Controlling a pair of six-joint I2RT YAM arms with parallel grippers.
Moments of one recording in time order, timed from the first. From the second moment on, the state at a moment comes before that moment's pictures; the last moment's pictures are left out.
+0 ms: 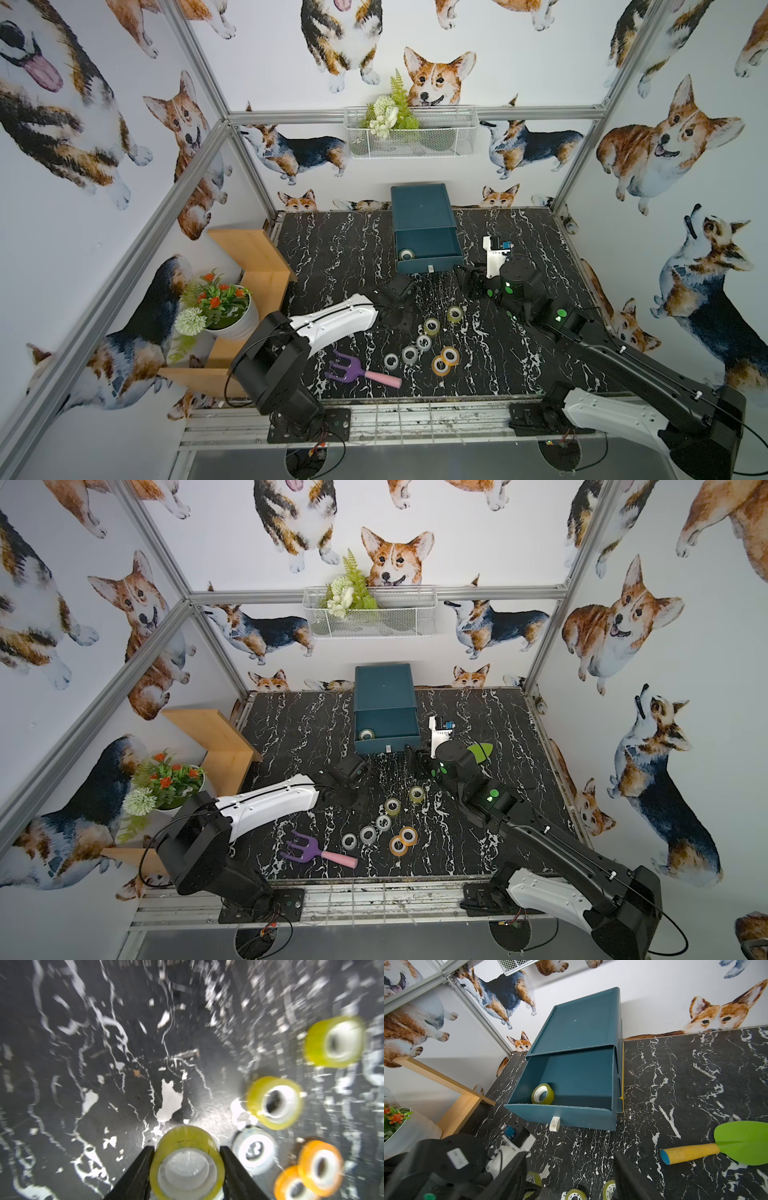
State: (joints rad) left arm -0.74 1.53 1.00 -0.63 -0.05 -0.52; right arm 0.72 1.00 0.89 -0.26 0.28 0.49
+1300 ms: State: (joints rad) left arm -0.70 1.83 1.89 -0.74 -0.05 -0.41; right arm 0.70 0.91 0.82 -0.28 0.27 0.55
